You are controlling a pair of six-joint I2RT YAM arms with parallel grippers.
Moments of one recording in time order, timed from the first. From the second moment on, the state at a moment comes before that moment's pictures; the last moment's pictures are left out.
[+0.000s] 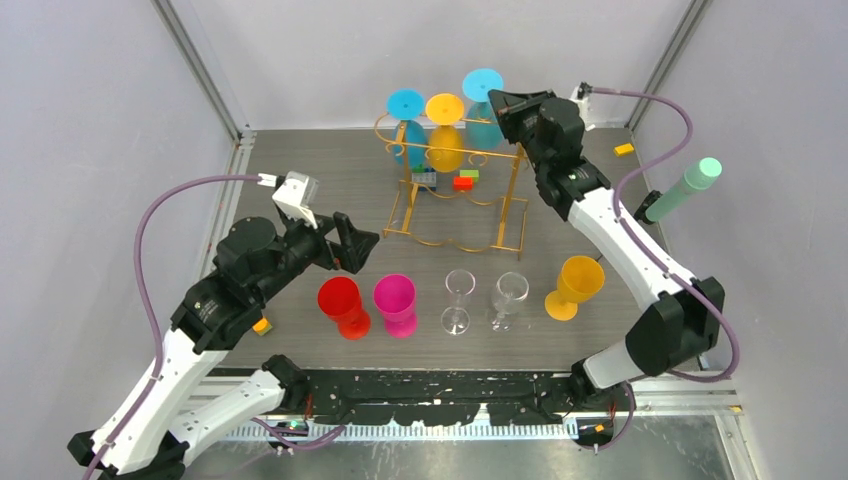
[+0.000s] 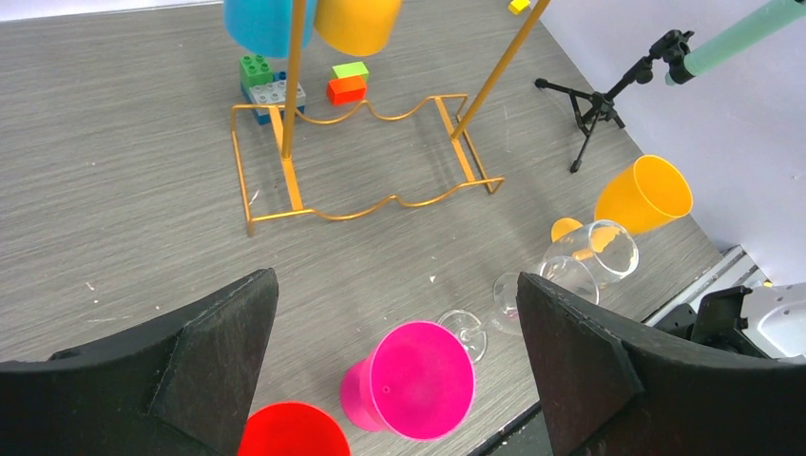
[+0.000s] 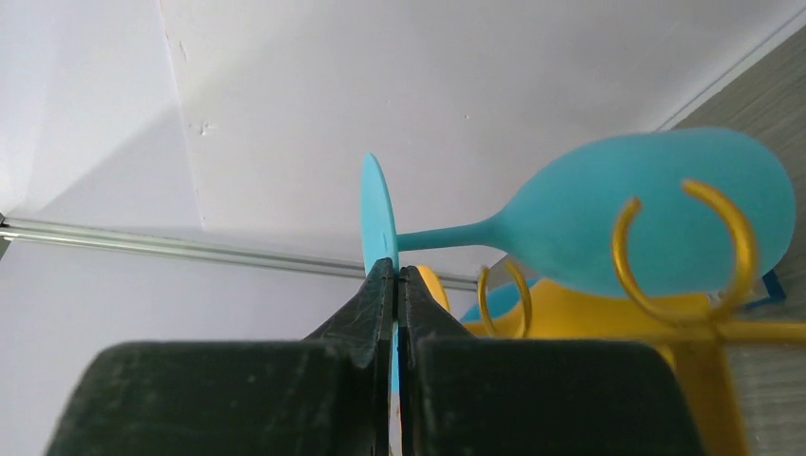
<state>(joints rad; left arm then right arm) -0.67 0.74 1.11 -0.58 -0.06 -0.31 0.39 1.44 1.37 0.05 0.23 1.28</state>
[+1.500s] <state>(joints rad) -0.62 0.95 1.25 -0.30 -0.02 -0.74 0.36 1.10 1.43 0.19 -0.17 1.32</state>
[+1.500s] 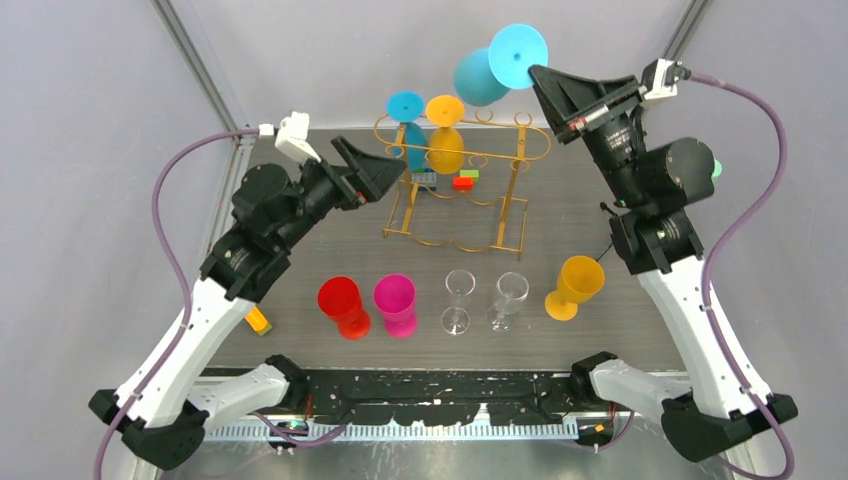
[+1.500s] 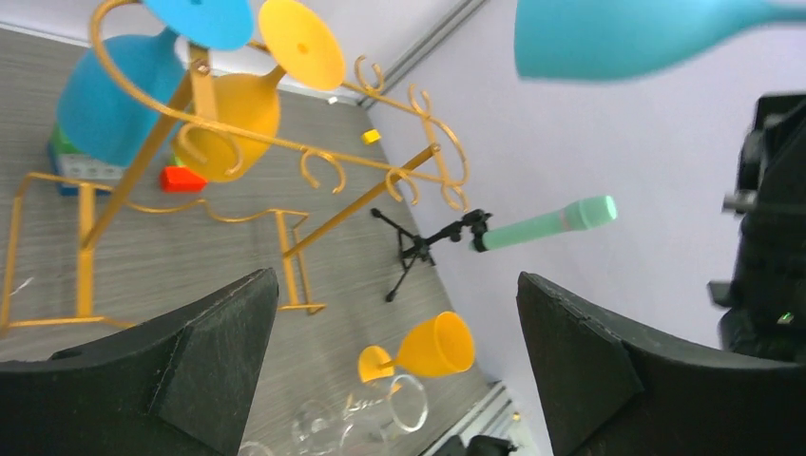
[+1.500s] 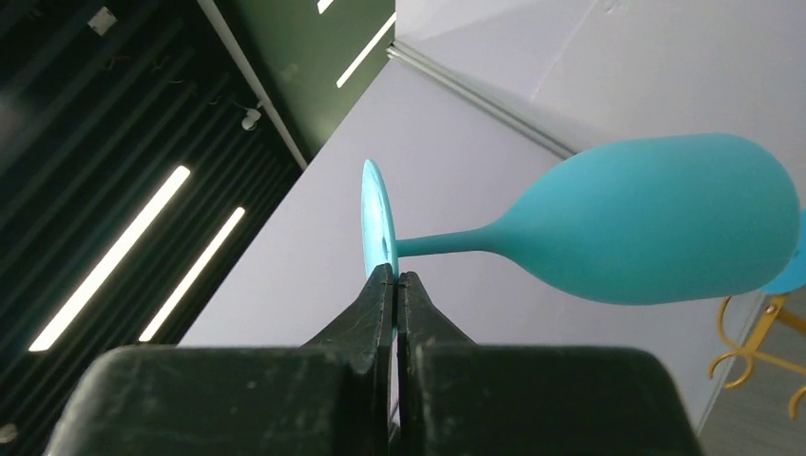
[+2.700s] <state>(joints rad) -0.53 1.19 1.22 0.26 0.52 -1.27 0.36 0.86 0.97 0.45 -0.29 1.87</state>
